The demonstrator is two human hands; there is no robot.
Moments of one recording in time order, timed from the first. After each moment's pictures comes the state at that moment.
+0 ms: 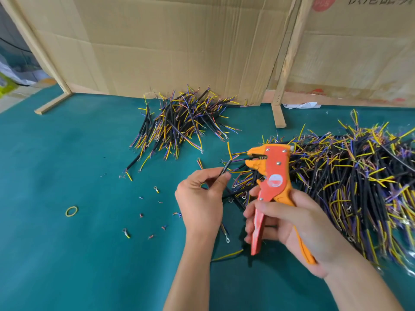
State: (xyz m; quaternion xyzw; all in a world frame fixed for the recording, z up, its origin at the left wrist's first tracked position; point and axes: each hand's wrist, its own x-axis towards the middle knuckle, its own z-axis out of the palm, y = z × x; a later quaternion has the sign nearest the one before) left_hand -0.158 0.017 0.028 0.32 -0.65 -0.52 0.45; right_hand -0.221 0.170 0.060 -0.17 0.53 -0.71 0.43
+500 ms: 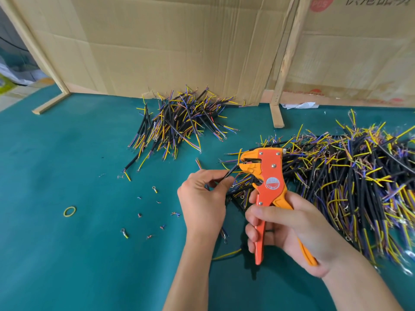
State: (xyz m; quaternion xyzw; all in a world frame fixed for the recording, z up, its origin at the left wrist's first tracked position) left_hand -0.159 0.021 0.030 0.31 -0.71 -0.47 0.43; right_hand -0.222 0.171 0.062 -0.19 0.50 -0.69 0.49
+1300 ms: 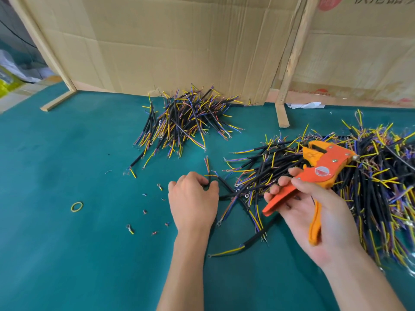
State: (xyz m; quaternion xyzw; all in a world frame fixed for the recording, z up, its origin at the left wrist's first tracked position) left_hand -0.150 -0.003 0.020 0.47 -0.79 -0.29 0.27; right_hand -0.239 0.168 0.047 -0.09 0.38 -0.87 0.32
